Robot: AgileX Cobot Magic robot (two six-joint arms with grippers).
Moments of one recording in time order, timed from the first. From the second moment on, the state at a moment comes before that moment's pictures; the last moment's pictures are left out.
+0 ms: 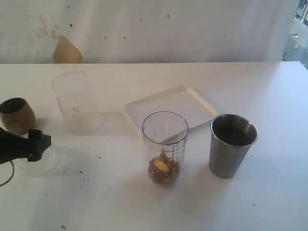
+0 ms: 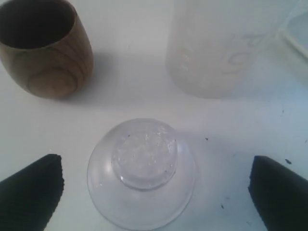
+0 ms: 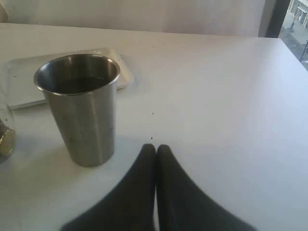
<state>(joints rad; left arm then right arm) -0.21 1.37 -0.42 0.05 -0.14 -0.20 0.03 0.01 0.00 -0.07 0.35 0.08</state>
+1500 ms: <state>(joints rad) -0.44 1.45 -0.47 0.07 -0.11 -0.18 0.03 0.01 0.00 -0.07 0.35 0.08</state>
